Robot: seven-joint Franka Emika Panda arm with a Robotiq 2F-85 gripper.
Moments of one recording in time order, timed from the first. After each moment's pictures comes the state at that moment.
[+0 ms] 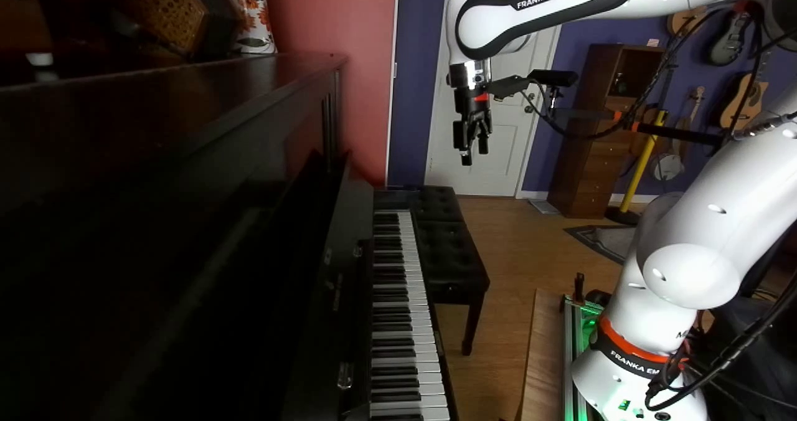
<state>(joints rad) -0.17 -0.35 -0.17 -2.21 -0.18 1.69 -0.11</state>
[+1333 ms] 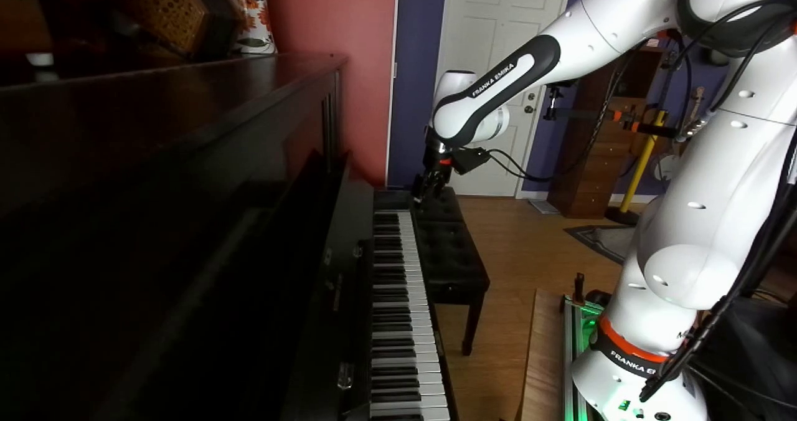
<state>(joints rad) -0.16 -0.11 -0.21 -2.43 -0.01 2.48 -0.19</state>
